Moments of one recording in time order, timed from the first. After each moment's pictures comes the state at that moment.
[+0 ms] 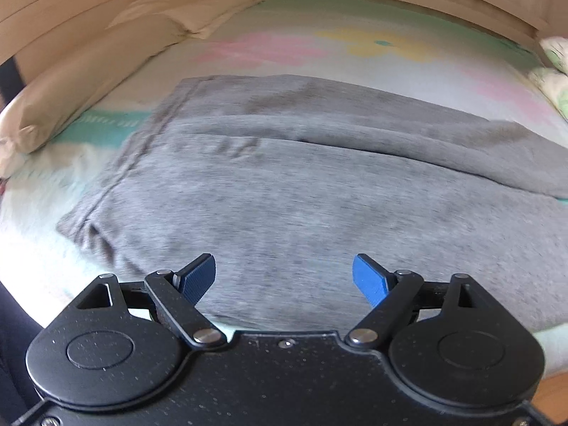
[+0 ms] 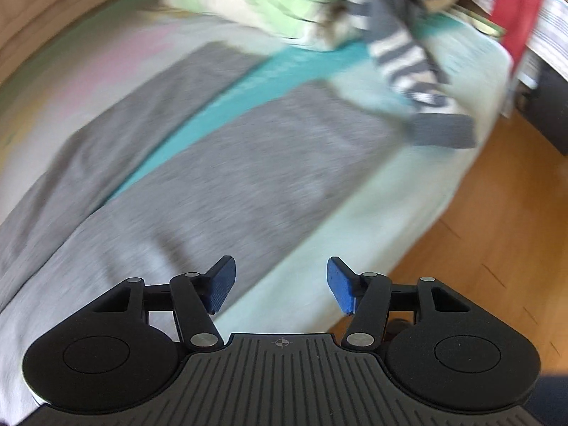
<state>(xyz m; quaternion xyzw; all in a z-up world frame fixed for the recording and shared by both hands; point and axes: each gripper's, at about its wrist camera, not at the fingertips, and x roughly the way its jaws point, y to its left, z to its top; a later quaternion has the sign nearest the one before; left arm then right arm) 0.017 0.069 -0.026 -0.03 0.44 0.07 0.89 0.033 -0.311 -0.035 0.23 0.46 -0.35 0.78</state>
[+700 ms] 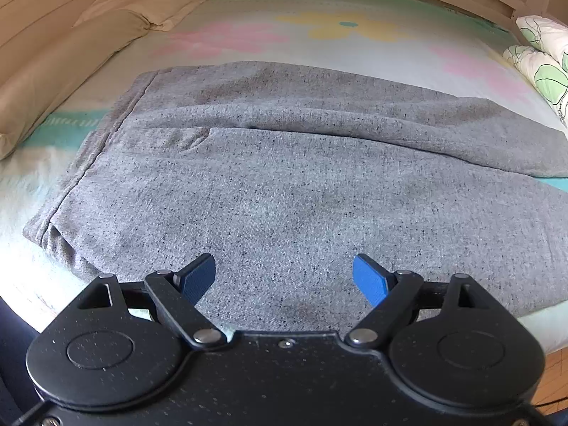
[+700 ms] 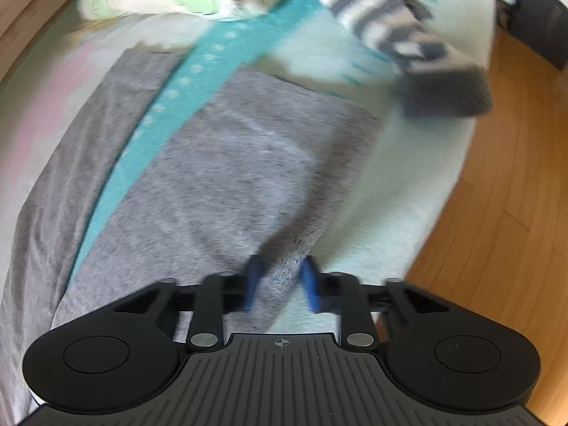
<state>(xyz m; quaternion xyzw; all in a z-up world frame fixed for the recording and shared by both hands) 0.026 0.048 -0.029 -0.03 0.47 0.03 0.88 0.067 -0.385 -0.083 0.35 0.47 -0.36 0.73</state>
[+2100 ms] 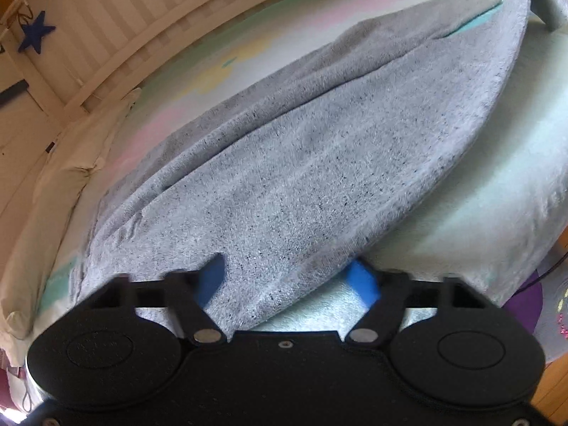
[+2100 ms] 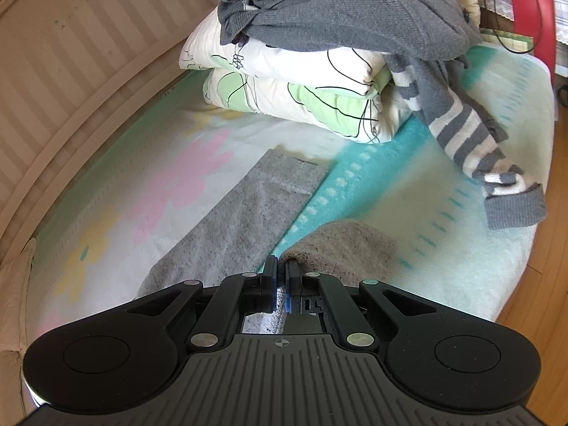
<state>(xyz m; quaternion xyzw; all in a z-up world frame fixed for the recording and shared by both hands) -0.020 -0.027 -0.076 0.27 0.37 -0.08 0.89 0.073 -0.343 0.008 0.33 0.30 -0.28 0.85</state>
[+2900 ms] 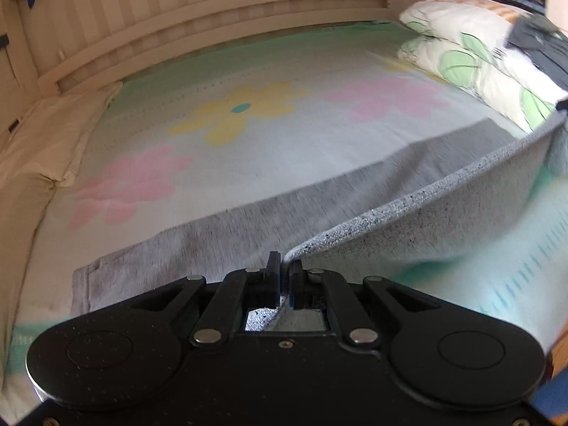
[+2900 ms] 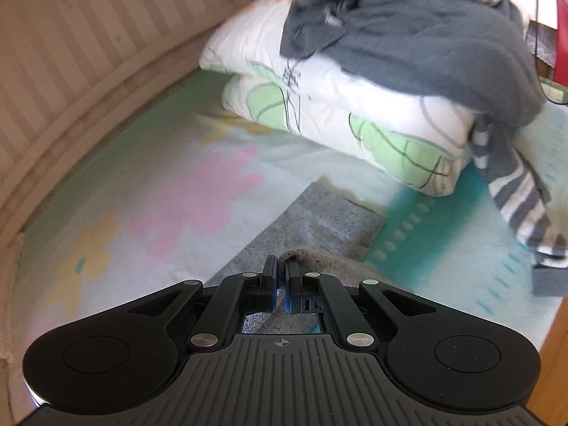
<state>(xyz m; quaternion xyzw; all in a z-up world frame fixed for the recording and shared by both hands) 0.141 0.025 0.044 0.12 0.39 -0.15 0.90 0.189 -0.349 0.035 0.29 0.33 -0.29 0.85</state>
